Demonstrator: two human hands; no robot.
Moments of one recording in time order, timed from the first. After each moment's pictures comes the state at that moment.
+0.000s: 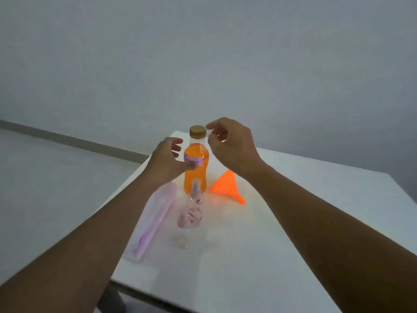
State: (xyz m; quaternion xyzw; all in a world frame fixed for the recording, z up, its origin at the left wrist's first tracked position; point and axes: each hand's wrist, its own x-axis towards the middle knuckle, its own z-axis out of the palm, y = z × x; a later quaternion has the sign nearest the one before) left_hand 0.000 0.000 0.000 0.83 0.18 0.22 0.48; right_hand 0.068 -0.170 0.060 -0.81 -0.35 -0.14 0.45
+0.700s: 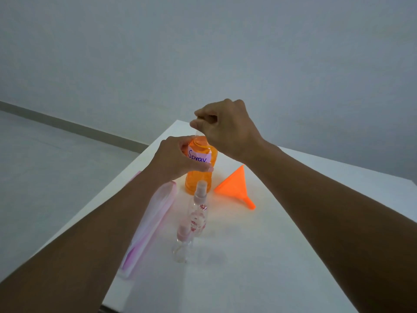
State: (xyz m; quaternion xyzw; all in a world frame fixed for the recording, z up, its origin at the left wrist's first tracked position) left_hand 0.032 0.012 -0.026 0.86 0.09 0.20 0.46; right_hand 0.095 -0.129 0.067 -0.82 -0.46 -0.13 0.32
